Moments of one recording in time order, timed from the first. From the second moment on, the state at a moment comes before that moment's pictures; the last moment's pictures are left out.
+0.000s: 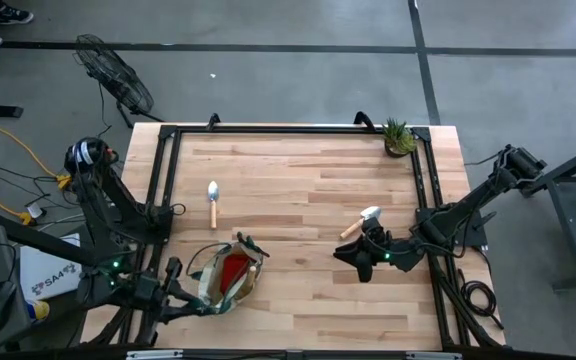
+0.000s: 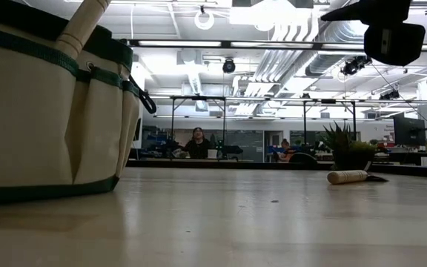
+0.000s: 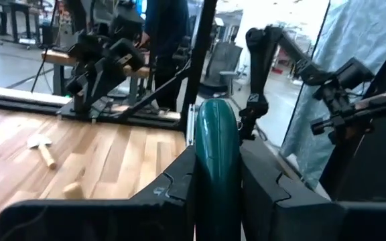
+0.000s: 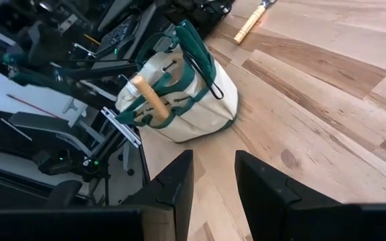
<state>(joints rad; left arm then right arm) -1.26 1.22 0.71 0.58 -1.10 -0.20 0.61 1.19 0.67 0.08 0.58 1.16</state>
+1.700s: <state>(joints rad) -1.06 1.35 0.29 1.56 -0.19 -0.03 0.62 1.19 0.67 0.20 0.54 0.89</state>
